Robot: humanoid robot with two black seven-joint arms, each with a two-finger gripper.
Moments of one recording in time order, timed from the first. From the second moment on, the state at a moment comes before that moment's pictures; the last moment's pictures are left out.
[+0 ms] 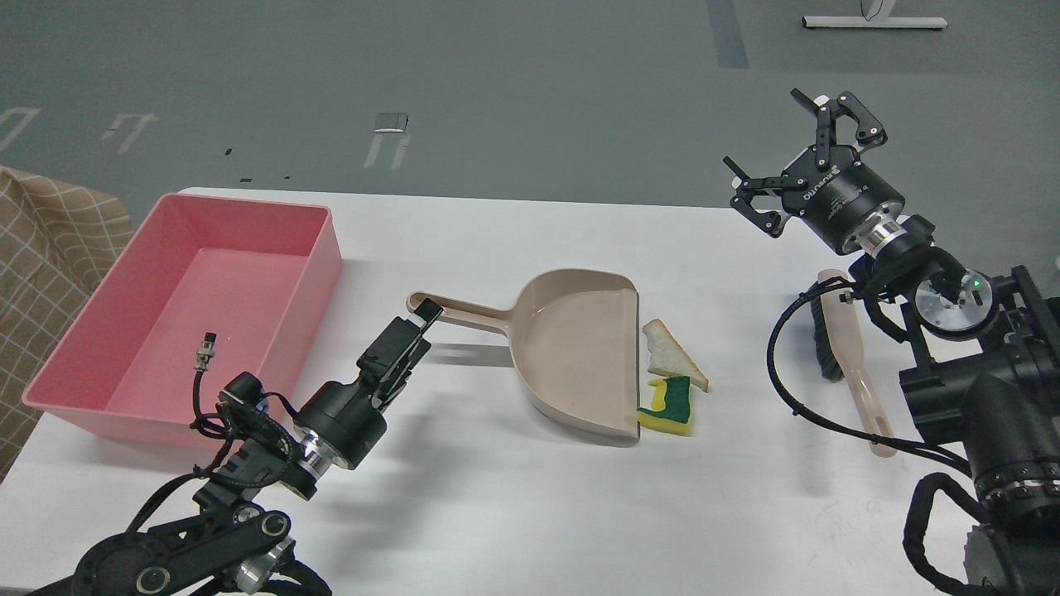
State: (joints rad) left arm -0.20 0.48 -0.55 -1.42 0.99 0.37 -0.49; right arm 0.68 -0.04 1.61 0.75 -0.42 0.49 -0.39
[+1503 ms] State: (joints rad) left arm -0.40 0.22 -0.50 -0.99 0.98 0.42 -0.49; right arm 0.68 -0.04 1.61 0.75 -0.42 0.49 -0.39
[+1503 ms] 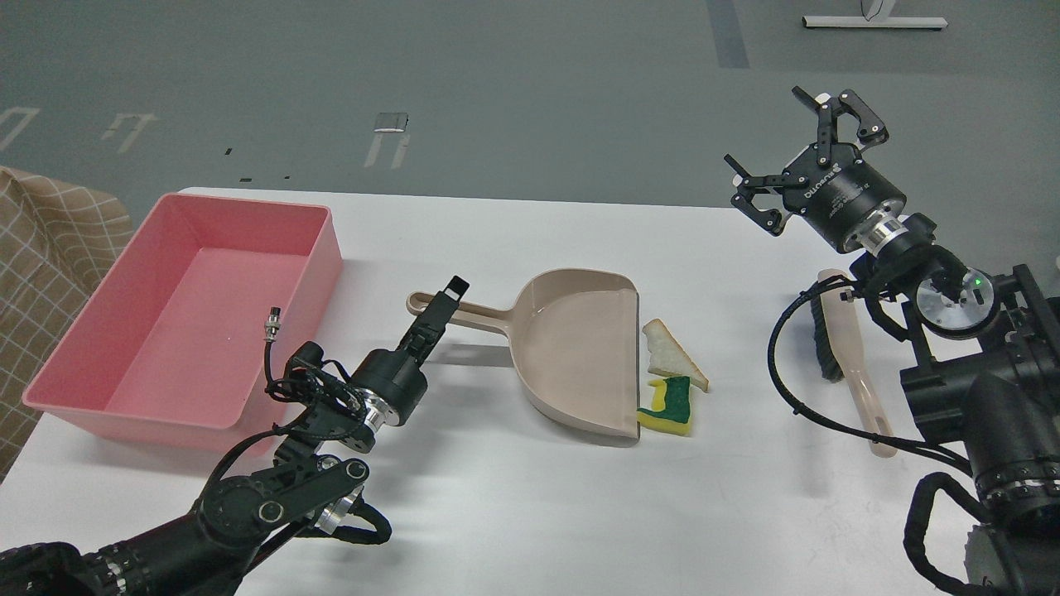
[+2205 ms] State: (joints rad) left arm -0.41 0.18 -0.49 -0.98 0.98 0.42 -0.49; right arm 0.69 -0.04 1.61 0.75 -0.42 0.49 -0.39
